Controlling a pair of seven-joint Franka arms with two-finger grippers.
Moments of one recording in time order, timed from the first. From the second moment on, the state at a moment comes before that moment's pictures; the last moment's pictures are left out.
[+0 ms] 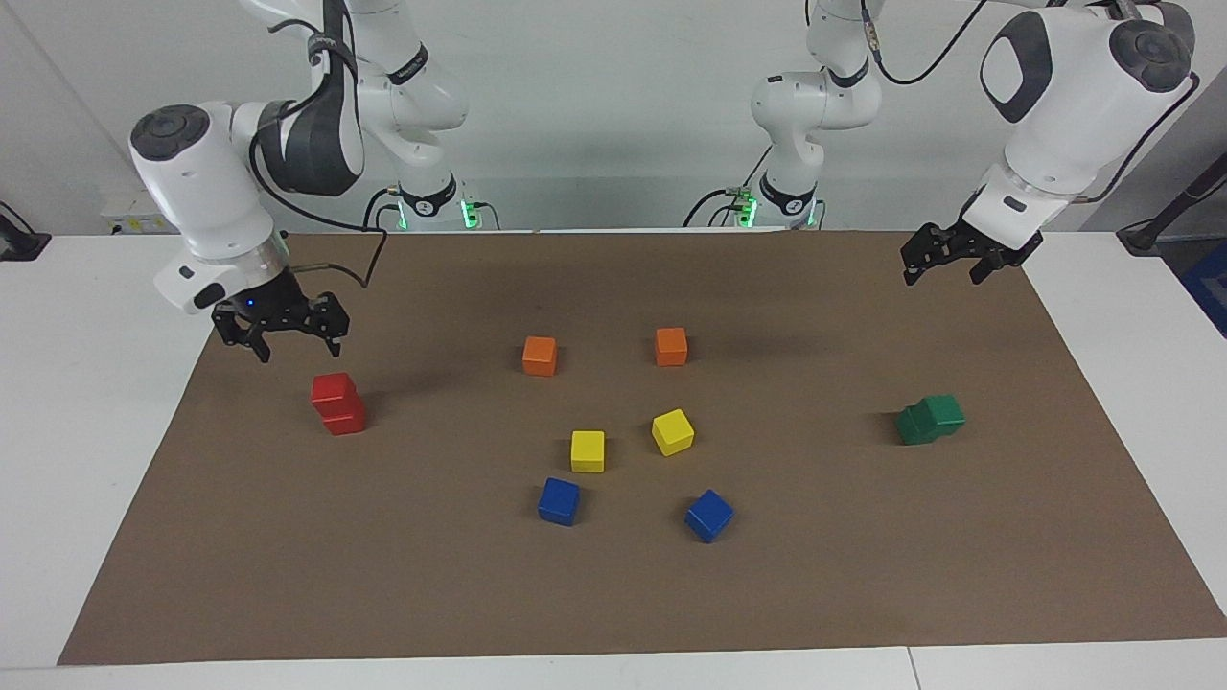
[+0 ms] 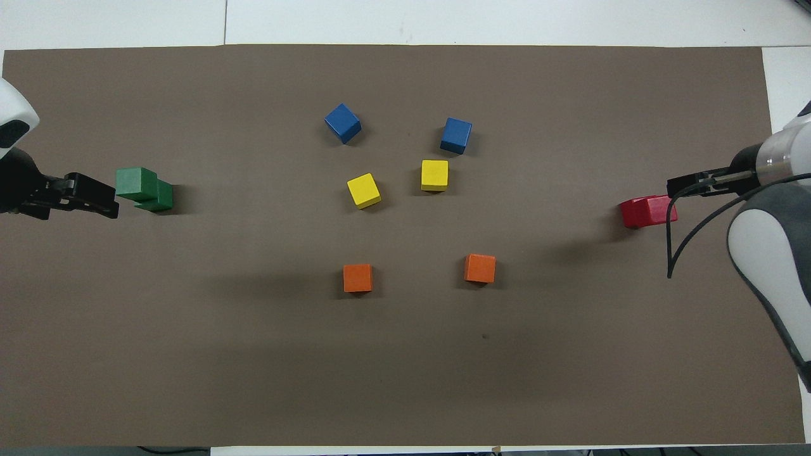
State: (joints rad) left arm -0.06 0.04 0.01 -1.61 -0.01 1.53 0.02; right arm -0.10 -0.01 0.03 -1.90 -0.02 1.98 -0.15
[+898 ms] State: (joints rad) left arm -0.06 0.06 0.02 -1.50 -0.03 1.47 0.02; right arm -0.11 -0.03 0.02 -1.64 -0.01 1.54 -0.13
